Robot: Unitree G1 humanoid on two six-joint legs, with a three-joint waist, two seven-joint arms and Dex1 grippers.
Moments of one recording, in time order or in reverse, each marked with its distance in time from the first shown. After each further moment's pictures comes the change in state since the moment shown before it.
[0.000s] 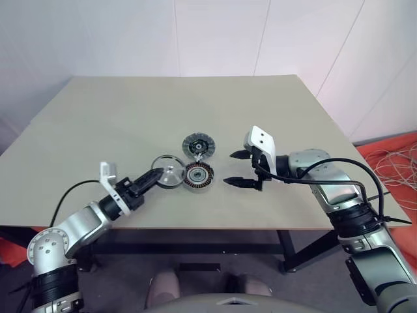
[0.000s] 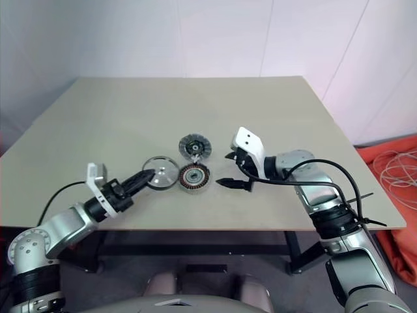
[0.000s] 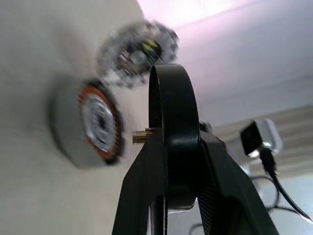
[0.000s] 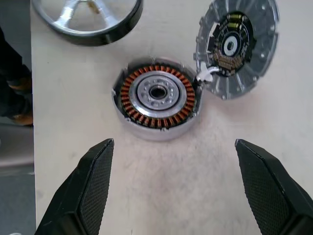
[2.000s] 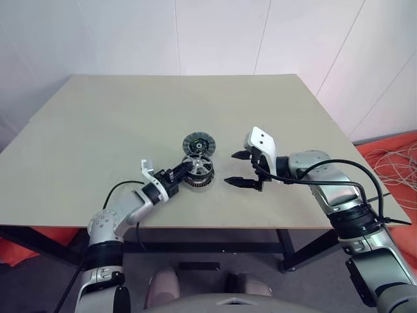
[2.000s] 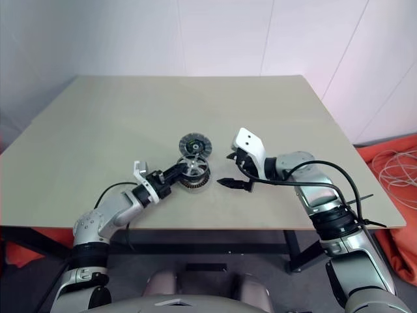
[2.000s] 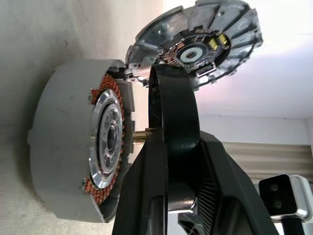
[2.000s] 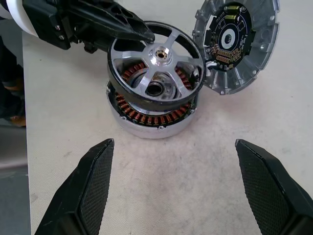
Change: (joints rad) left arm -0.187 -0.160 -0.092 0.343 0.064 -0.154 0.102; right arm 0.010 0.003 -0.001 -0.008 0.001 0.012 -0.026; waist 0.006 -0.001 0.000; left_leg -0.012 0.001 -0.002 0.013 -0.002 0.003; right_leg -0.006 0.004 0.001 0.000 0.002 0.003
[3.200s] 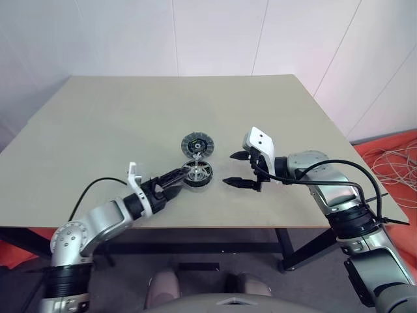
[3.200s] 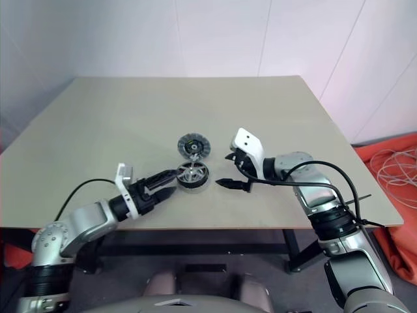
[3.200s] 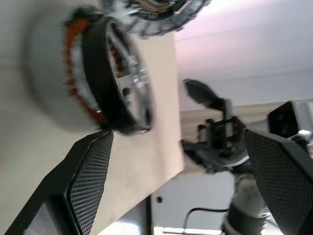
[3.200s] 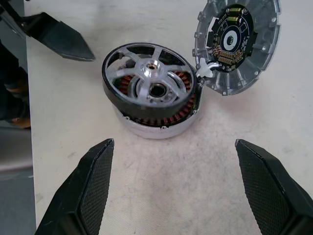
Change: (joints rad) left arm 0.212 0.282 -0.099 -0.372 -0.253 0.012 0.170; right arm 0.000 0.012 0.001 -0.003 0.000 0.007 0.004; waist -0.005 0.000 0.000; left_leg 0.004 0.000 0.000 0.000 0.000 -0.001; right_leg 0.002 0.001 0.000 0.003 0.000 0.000
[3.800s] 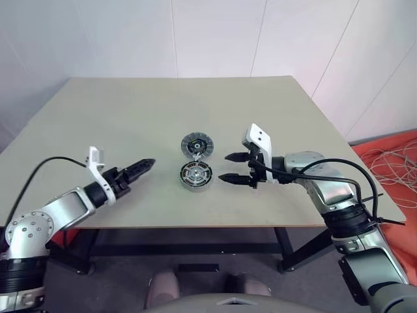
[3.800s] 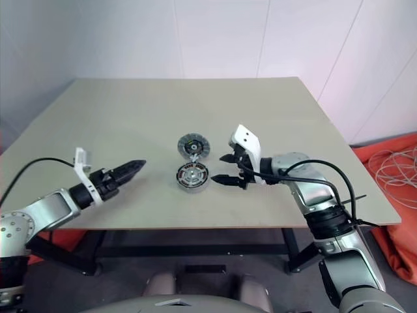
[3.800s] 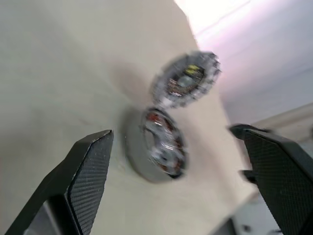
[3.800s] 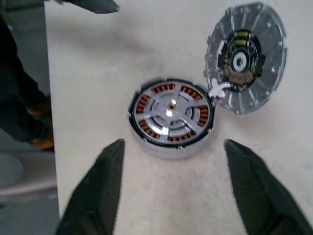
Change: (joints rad) left arm -0.029 0.288 0.078 0.044 0.460 -0.145 -0.454; right arm -0.009 0.052 -0.028 -0.007 0.078 0.075 -0.002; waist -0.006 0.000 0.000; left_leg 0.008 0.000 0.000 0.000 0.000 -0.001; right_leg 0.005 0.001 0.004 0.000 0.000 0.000
